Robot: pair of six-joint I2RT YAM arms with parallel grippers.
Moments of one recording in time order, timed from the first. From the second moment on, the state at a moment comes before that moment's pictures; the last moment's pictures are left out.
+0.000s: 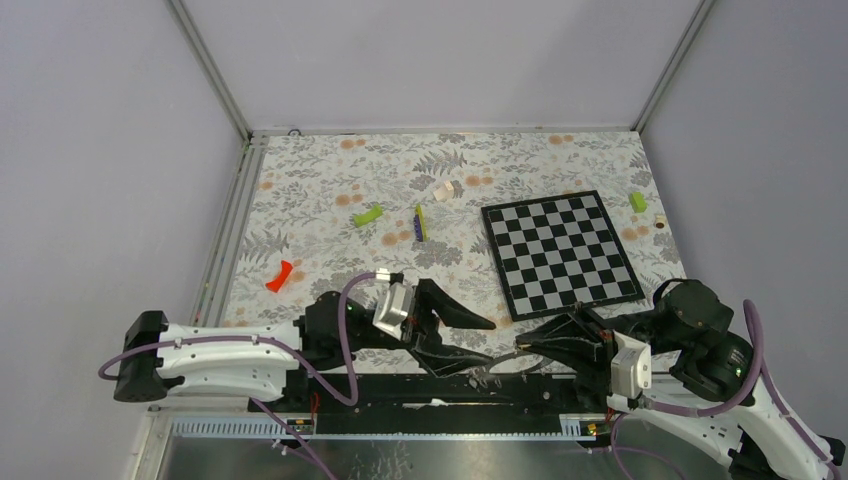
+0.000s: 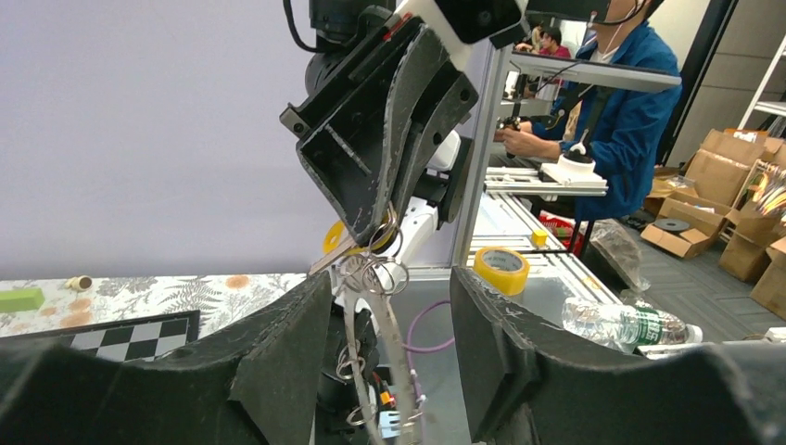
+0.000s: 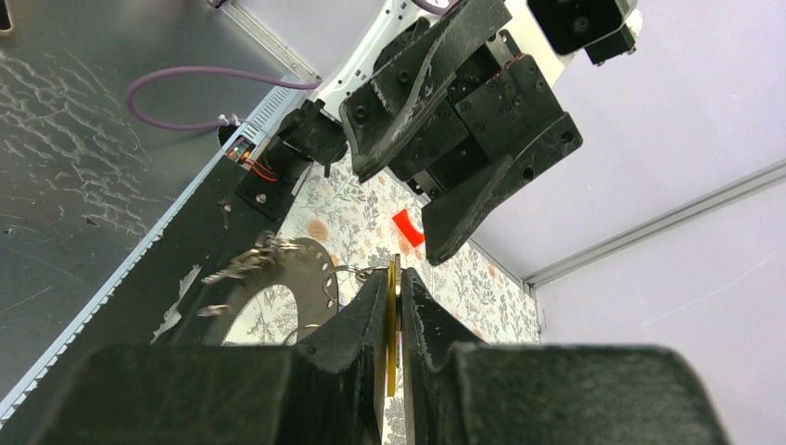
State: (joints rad) left arm -1.41 0.98 0.68 0.72 0.29 -0.23; right arm 0.95 0.41 0.98 -0.59 -0.80 -0.76
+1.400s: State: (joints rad) left arm -1.41 1.17 0.70 0.87 0.35 -0.28; right arm 0.95 0.41 0.97 -0.56 -0.84 -0.72
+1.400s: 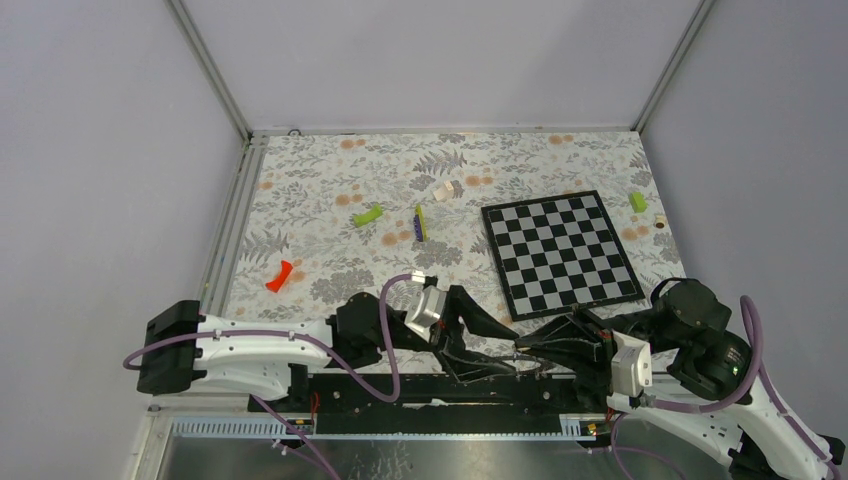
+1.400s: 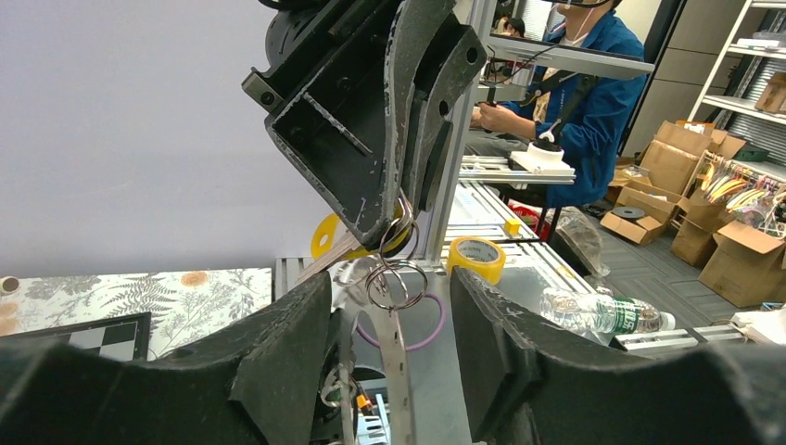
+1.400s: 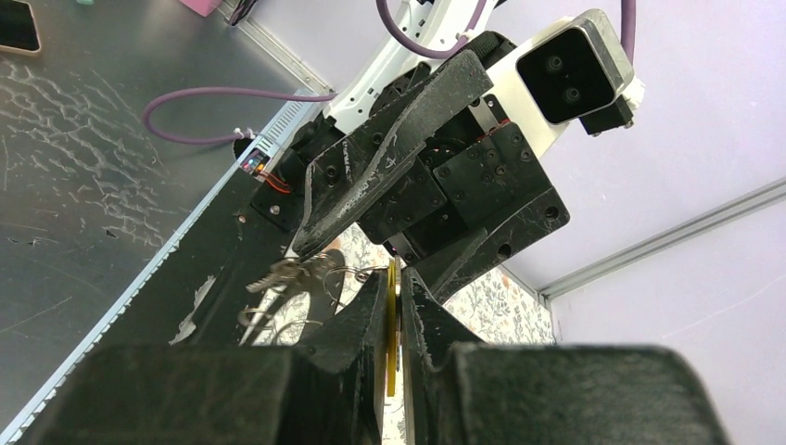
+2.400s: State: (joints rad) left arm -1.41 1.17 0.70 0.87 0.35 -0.31; right arm 0.95 0.41 0.97 -0.56 -0.83 -0.72
